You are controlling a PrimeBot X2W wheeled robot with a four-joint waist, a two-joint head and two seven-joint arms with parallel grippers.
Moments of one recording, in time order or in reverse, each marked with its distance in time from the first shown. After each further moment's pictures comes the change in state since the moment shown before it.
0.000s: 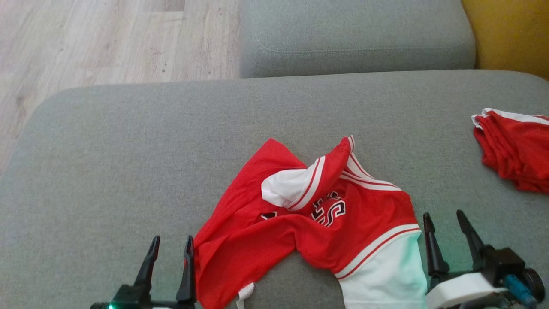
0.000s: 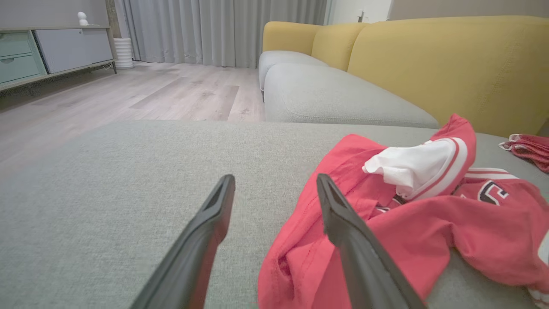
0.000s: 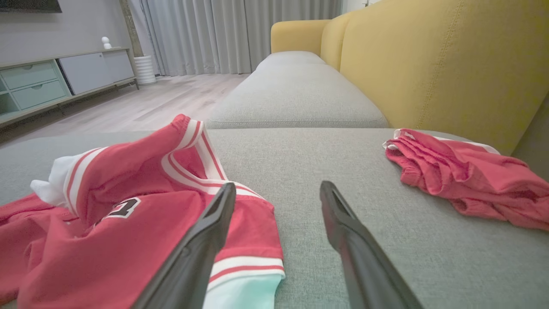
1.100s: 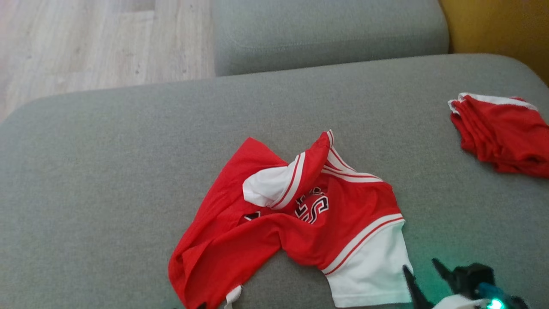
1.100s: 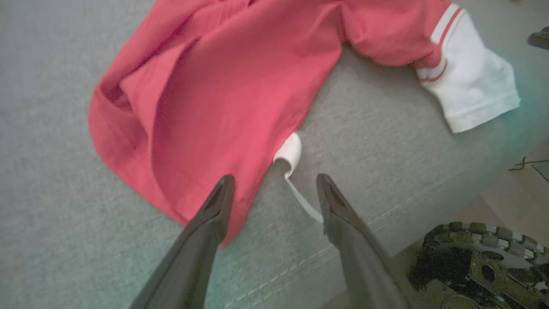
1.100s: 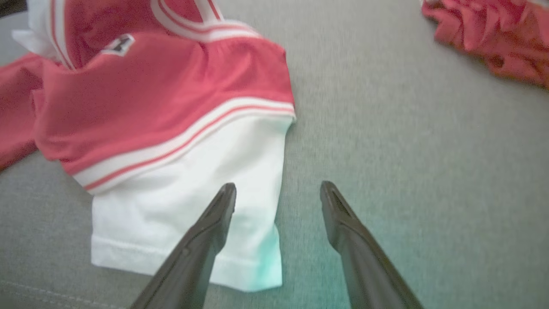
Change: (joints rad) left arm 0.160 -0.017 0.015 -0.044 0.179 -0.282 0.424; right arm 0.165 -0.078 0.126 -0.176 0.067 0.000 0.421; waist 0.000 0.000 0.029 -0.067
